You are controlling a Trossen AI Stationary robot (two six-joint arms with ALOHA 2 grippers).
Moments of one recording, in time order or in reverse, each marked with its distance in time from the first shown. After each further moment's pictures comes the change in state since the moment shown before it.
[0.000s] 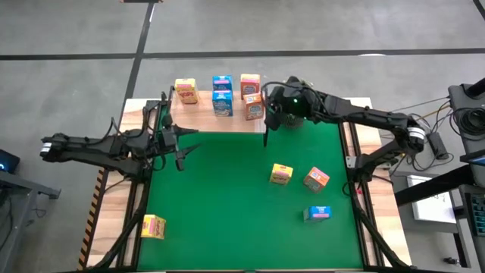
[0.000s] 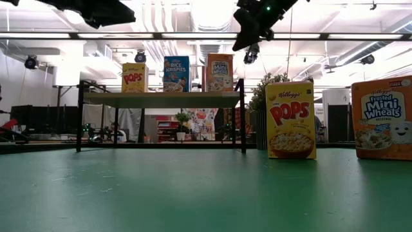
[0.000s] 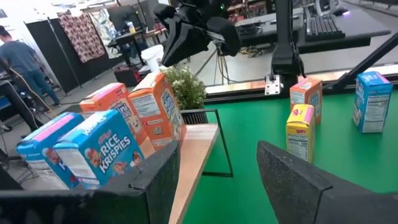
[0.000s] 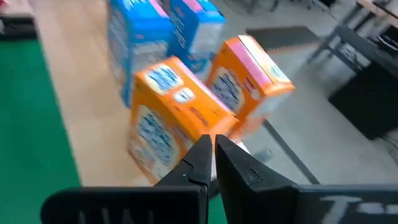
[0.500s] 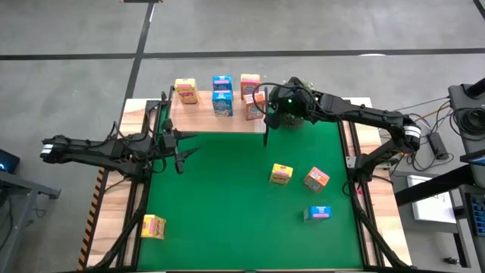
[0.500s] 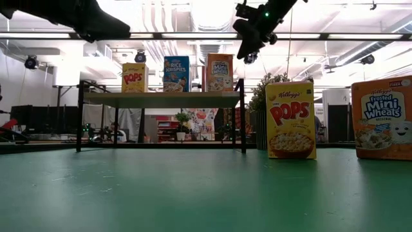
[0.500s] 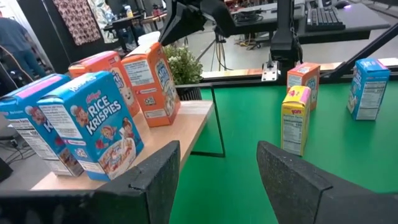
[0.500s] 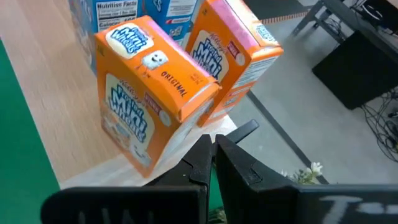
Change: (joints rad) left arm 0.000 -0.065 -0.104 -0.004 0.002 -0.073; right arm -0.008 0.046 0.042 -0.114 0.076 0.051
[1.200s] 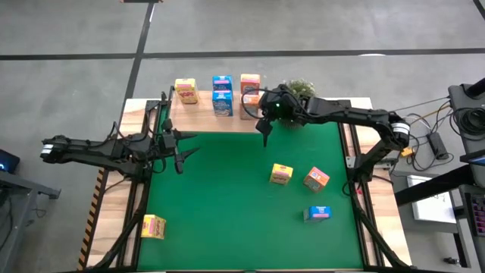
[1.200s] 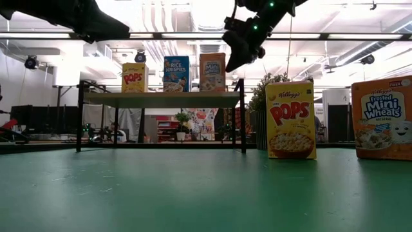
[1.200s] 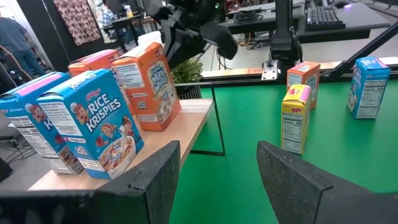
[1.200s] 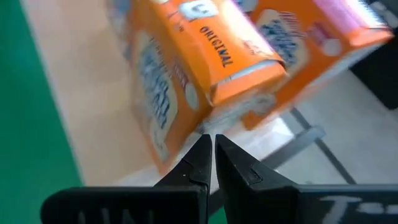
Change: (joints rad) left arm 0.000 -0.007 -0.008 0.000 0.000 0.000; right arm 0.010 0.108 -0.002 0.066 -0.098 0.019
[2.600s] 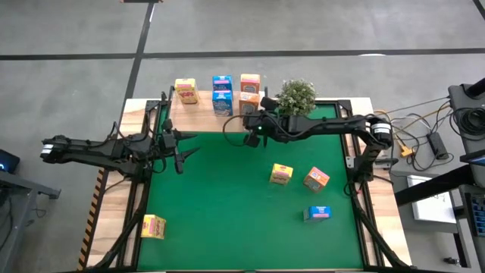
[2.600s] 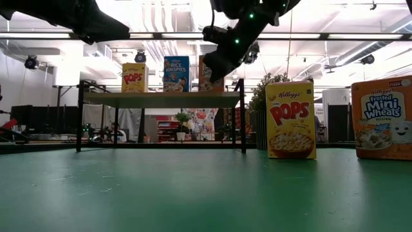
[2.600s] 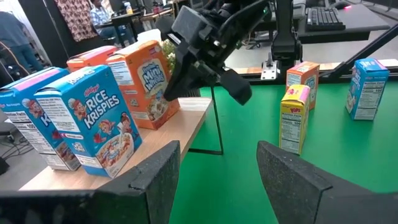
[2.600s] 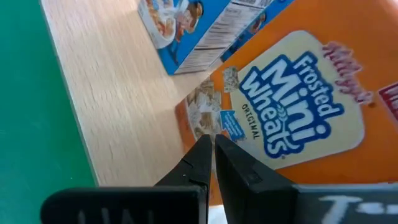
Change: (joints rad) left arm 0.000 0.002 0.000 -0.004 0.000 -0.021; right arm 0.155 0.173 0.010 0.157 0.274 -0.133
